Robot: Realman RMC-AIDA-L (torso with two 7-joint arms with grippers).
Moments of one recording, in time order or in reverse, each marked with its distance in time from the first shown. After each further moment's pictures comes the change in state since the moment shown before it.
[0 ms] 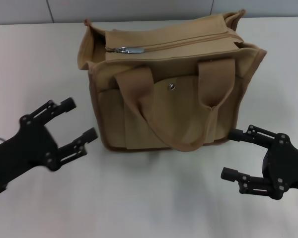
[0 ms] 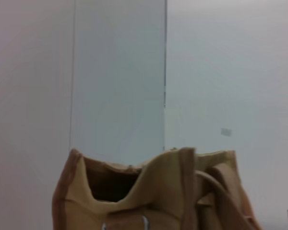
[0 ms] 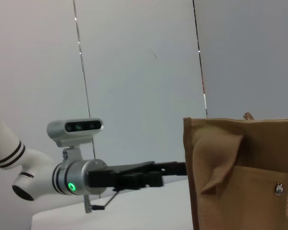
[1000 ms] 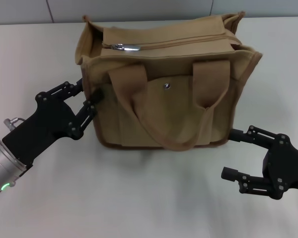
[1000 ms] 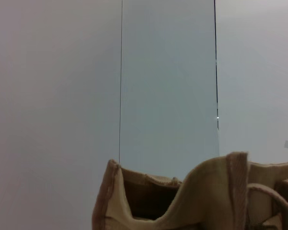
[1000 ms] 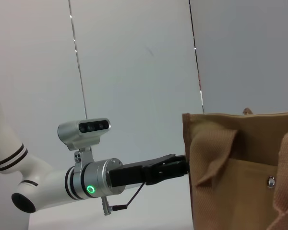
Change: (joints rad) left arm -0.101 -0.005 -0.037 -0.264 -0.148 -0.175 0.225; right arm -0.004 0.000 0.000 0.000 0.000 0.011 0.007
